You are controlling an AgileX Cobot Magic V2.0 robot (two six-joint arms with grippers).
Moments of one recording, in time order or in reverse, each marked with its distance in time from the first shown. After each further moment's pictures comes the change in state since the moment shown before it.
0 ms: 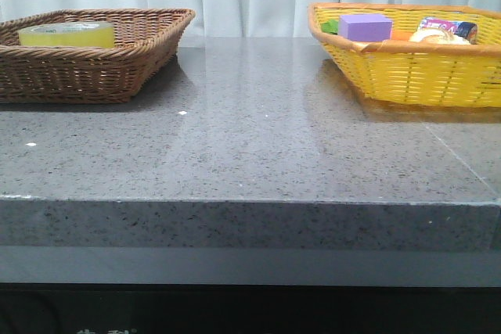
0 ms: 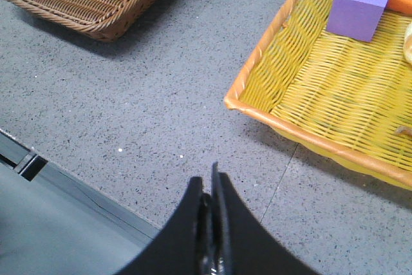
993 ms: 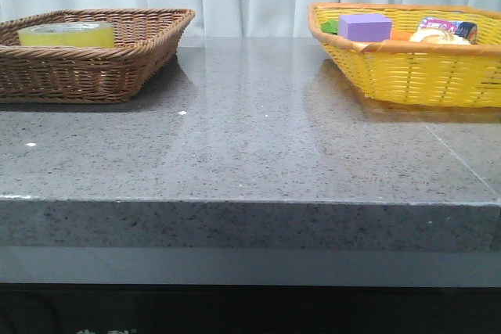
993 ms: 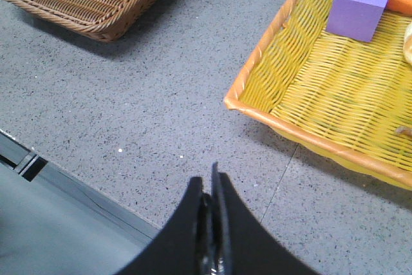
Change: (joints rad) left arm 0.322 -0.421 0.499 -0.022 -0.389 -0.031; right arm 0.000 0.000 0.000 0.000 0.000 0.000
